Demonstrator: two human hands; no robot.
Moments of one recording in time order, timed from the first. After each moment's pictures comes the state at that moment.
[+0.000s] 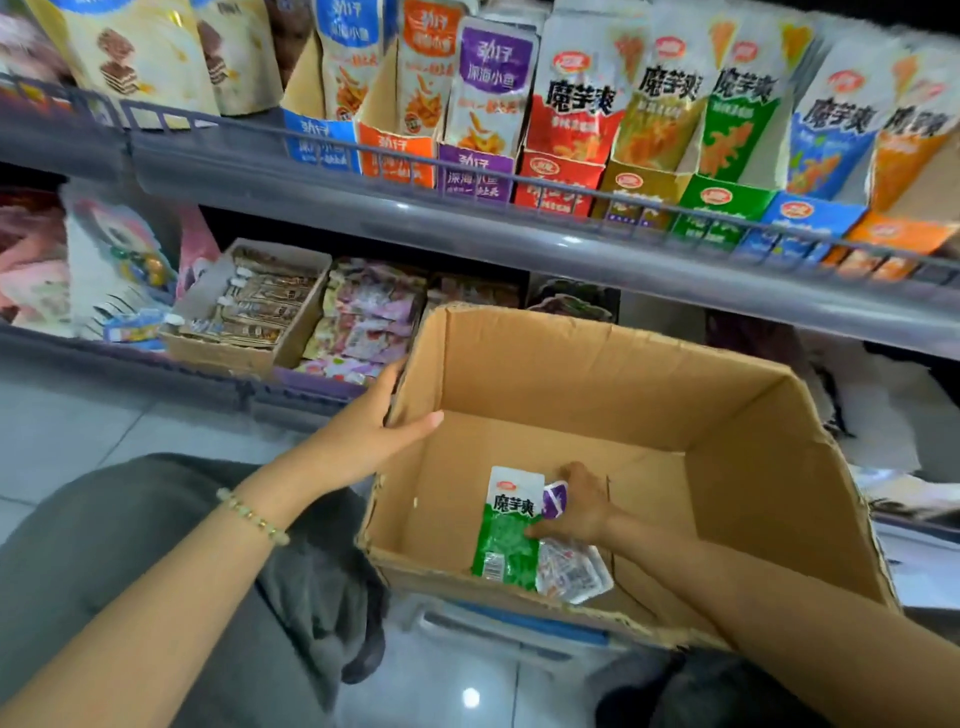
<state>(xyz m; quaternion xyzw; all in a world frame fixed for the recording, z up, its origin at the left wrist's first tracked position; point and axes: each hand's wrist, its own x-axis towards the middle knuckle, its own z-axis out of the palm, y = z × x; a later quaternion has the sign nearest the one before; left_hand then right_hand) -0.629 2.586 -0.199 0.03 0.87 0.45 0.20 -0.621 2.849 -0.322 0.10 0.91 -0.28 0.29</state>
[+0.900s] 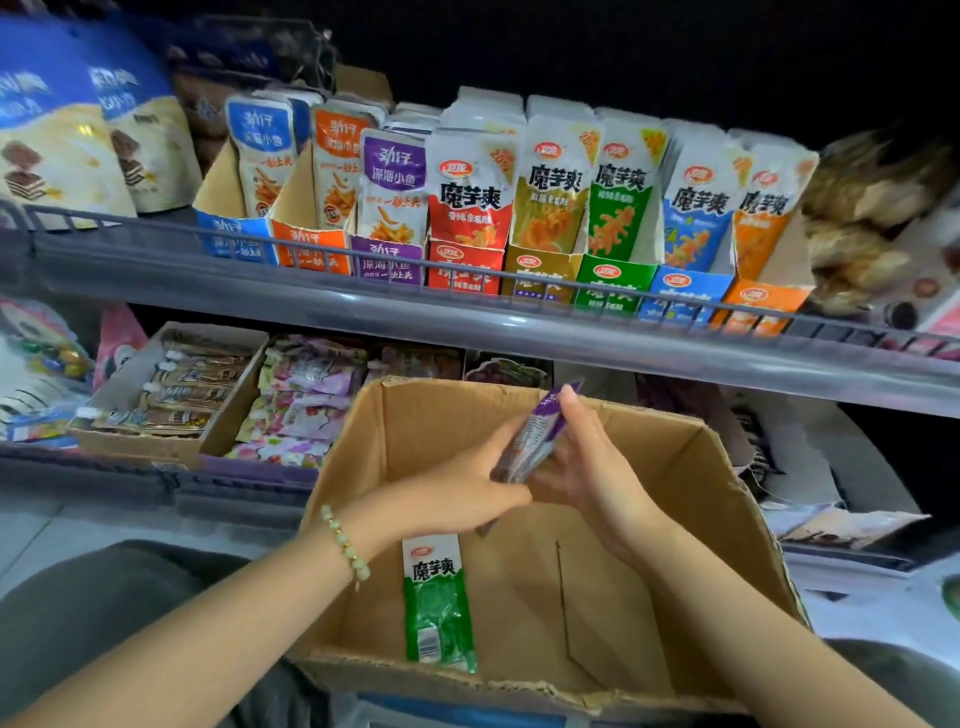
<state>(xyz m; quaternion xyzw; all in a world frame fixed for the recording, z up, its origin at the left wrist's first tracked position) -0.648 2.714 -0.160 0.24 0.78 0.49 0.30 -0.626 2.865 -0.170 0.09 0.67 -0.74 0.07</state>
